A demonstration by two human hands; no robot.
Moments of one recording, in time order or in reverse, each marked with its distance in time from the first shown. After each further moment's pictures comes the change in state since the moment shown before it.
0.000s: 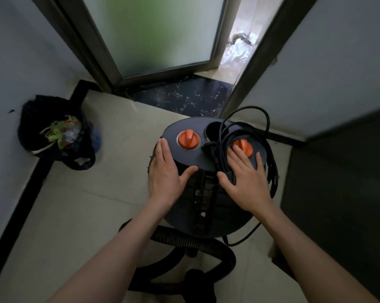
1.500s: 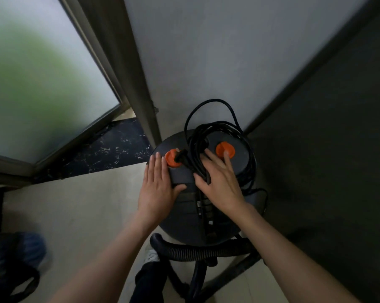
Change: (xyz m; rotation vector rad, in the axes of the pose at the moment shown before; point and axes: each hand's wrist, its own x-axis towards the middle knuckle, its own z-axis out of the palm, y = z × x) left_hand 0.133 0.204 0.088 0.523 -0.243 0.625; right_hand 0.062 0.168 -0.087 0.343 0.421 0.257
